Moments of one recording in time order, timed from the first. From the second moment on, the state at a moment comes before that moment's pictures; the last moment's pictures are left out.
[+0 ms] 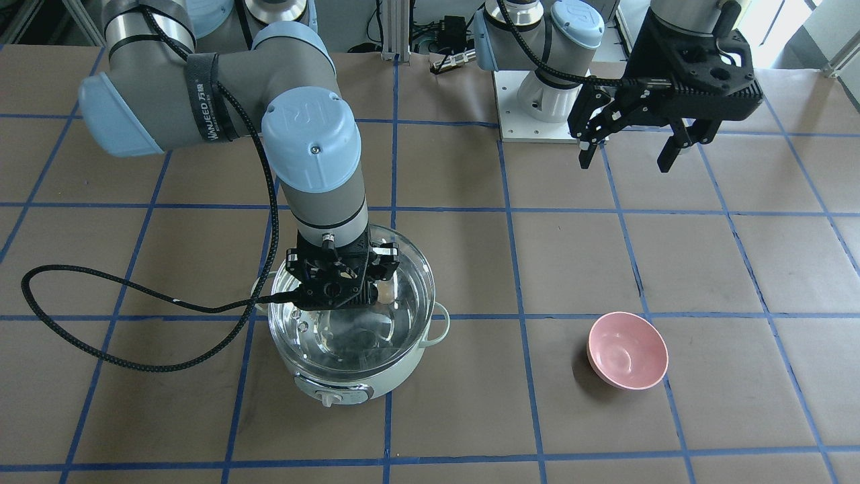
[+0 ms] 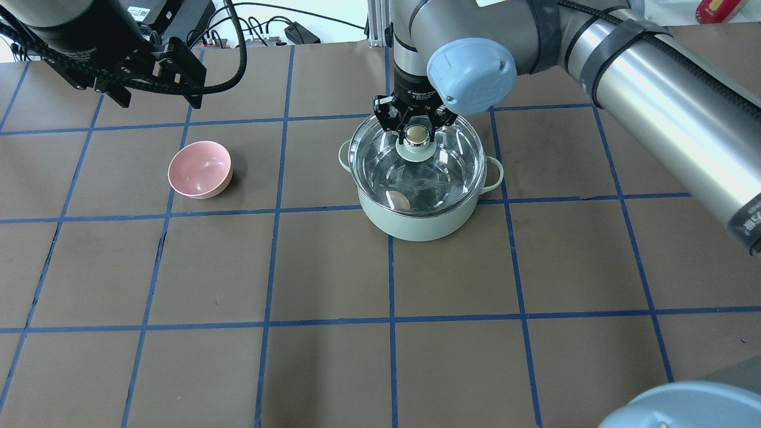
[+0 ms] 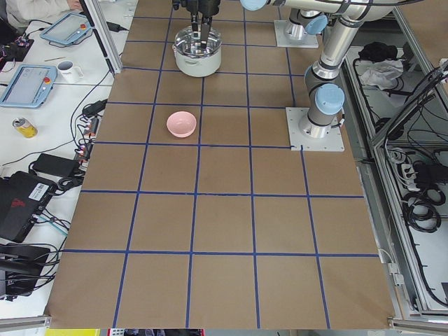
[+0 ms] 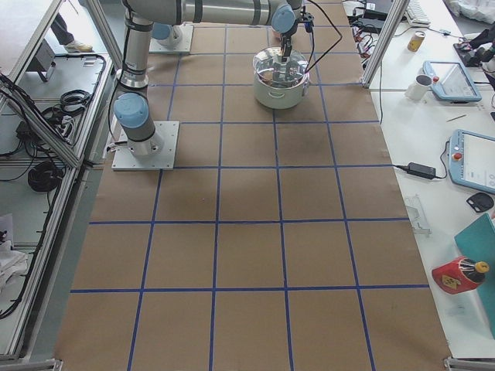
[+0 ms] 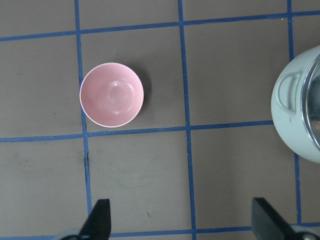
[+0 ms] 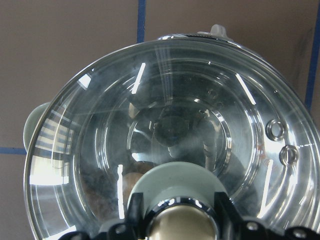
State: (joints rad) left arm -1.53 -1.54 -1.48 -1.53 1.59 0.10; right arm 1.86 -1.17 1.38 -1.79 -1.55 0.24
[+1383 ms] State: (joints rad) left arm -1.59 -1.57 -1.49 -1.51 1.56 0.04; right arm 1.85 -1.17 1.42 -1.81 -1.55 0.23
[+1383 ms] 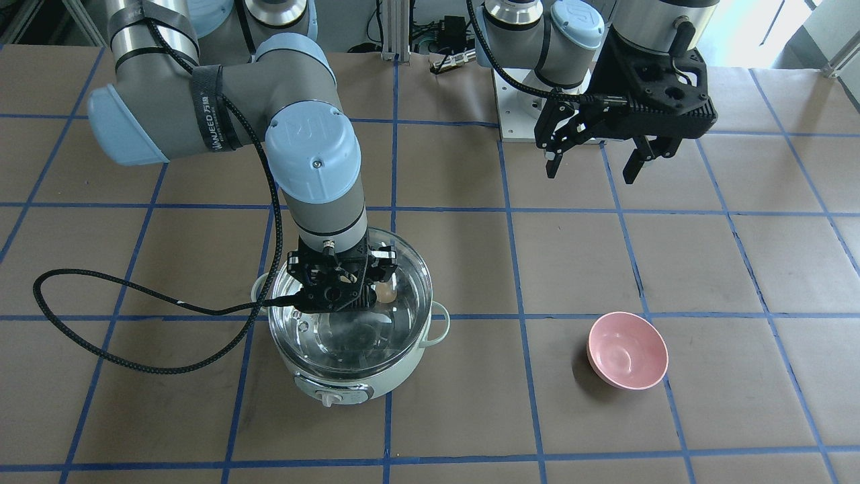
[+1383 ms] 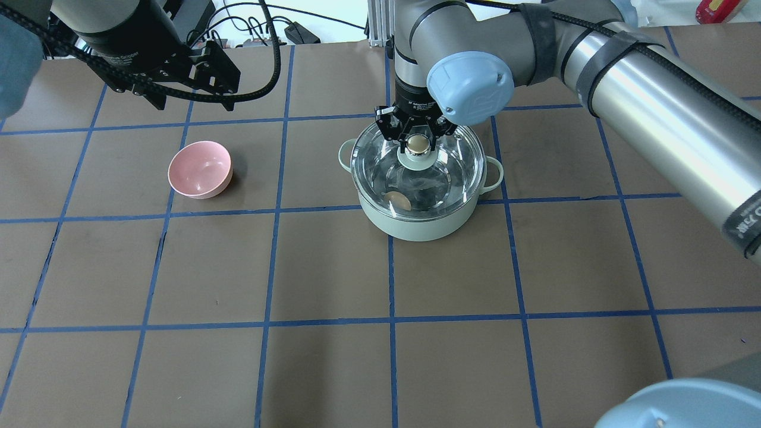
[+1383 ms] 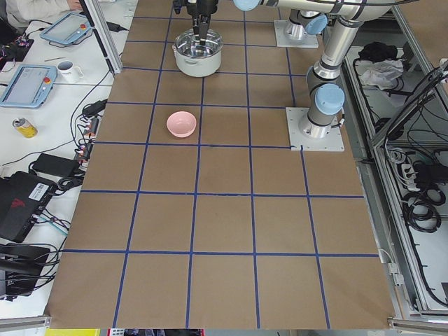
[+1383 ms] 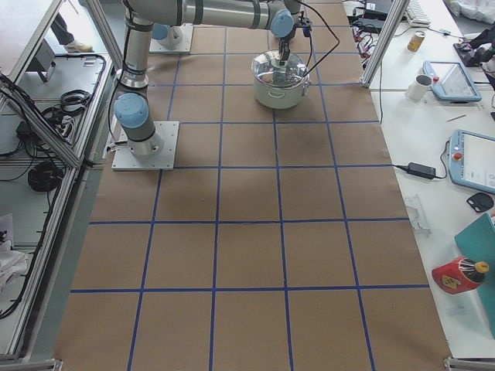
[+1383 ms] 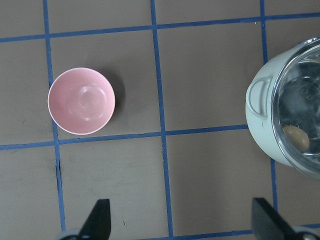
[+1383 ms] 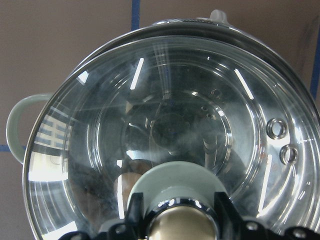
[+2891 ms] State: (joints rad) left arm -1.59 -1.57 -1.49 -1.51 1.56 -0.06; right arm 1.85 -1.17 1.43 -1.85 -1.54 0.20
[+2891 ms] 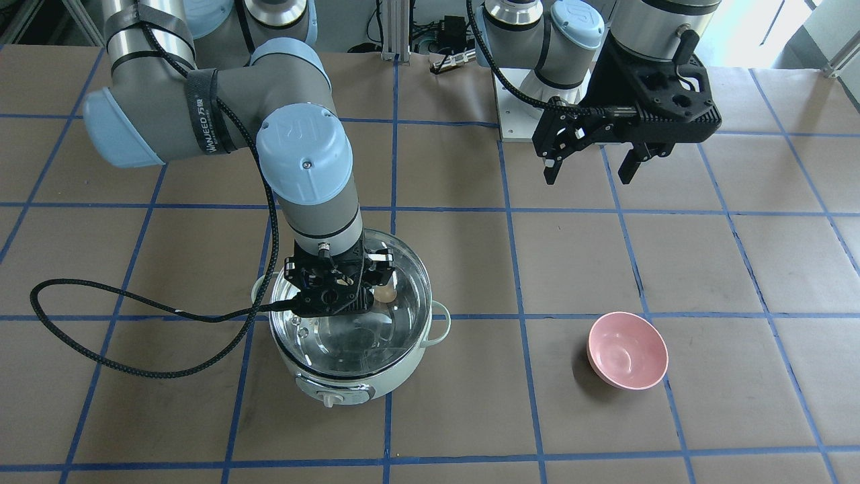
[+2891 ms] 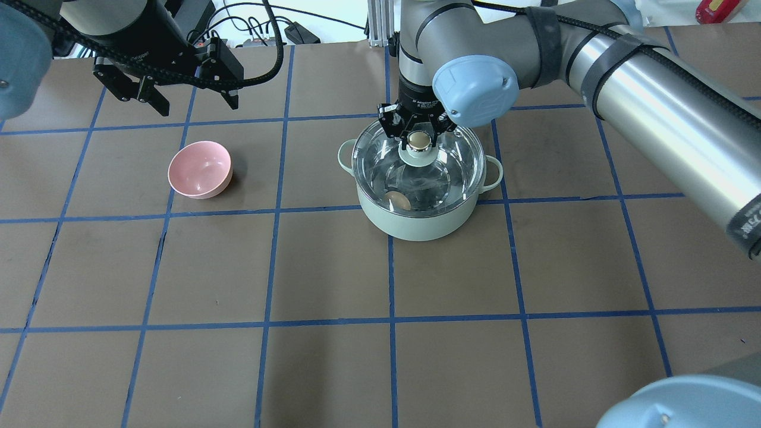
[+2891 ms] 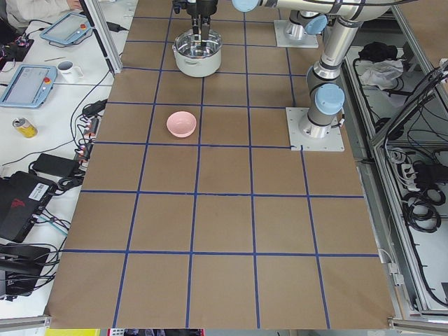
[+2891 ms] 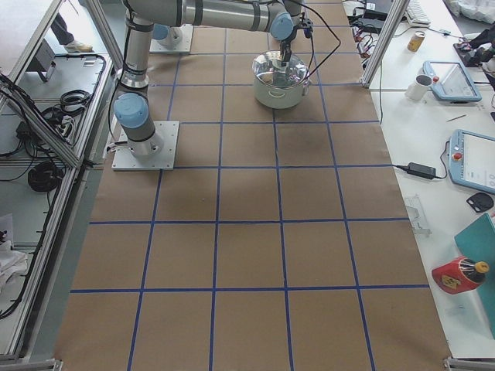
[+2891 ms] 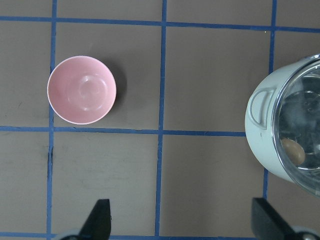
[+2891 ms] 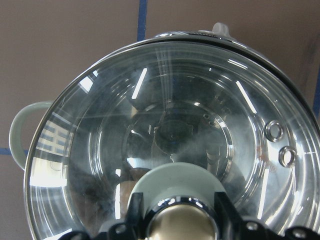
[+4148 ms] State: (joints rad) left arm -1.59 -1.57 -1.49 -1.51 1.56 -0.06; right arm 1.83 -1.18 1.46 -1.89 -1.54 0.12
